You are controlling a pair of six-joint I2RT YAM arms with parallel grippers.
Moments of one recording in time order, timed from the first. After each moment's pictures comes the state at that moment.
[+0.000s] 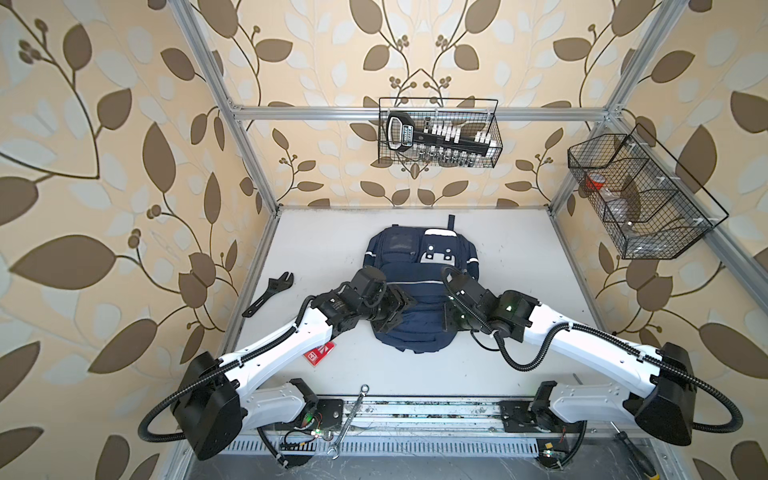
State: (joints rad) left arm -0.71 1.20 0.83 -0.37 0.33 -1.46; right arm 0.90 1.27 1.02 -0.78 0.16 0.78
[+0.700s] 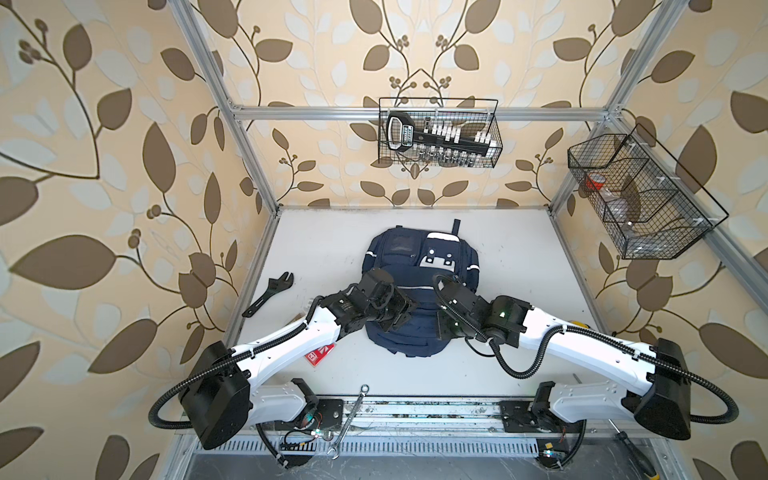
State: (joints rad) left arm -0.73 1.24 0.81 -0.29 0.30 -1.55; right arm 0.98 1.29 1.03 -0.78 0.17 0.80
